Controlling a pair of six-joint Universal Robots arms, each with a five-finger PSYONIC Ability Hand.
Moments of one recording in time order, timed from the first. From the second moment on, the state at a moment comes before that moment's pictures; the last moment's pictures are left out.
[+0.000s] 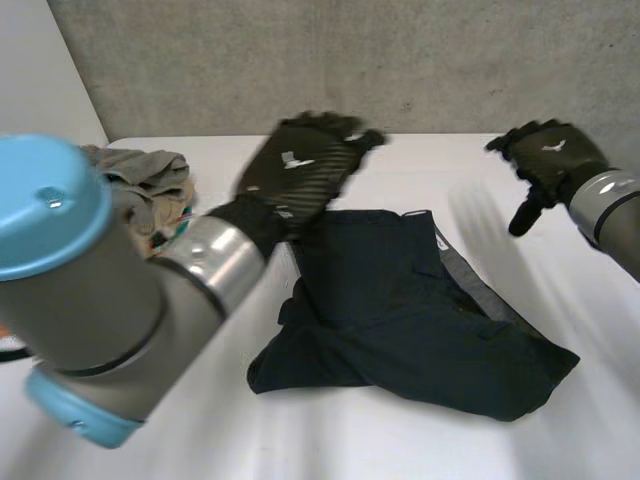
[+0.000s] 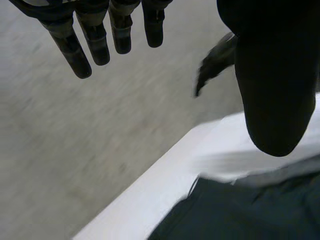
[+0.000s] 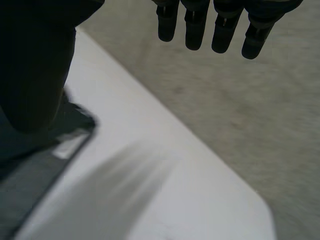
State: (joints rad) left arm 4.05 -1.80 -1.50 3.33 -1.41 3.35; right arm 1.74 -1.17 1.30 0.10 1.32 2.67; left_hand 0.20 0.21 0.22 0.21 0.05; right_hand 0.24 0.21 0.21 0.21 0.04
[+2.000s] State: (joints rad) left arm 4.30 -1.64 -1.71 3.10 -1.28 3.28; right arm 1.83 -1.31 1.18 0.46 1.23 2.51; left_hand 0.48 0.48 0.48 0.48 0.31; right_hand 0.23 0.25 0.25 0.25 0.08
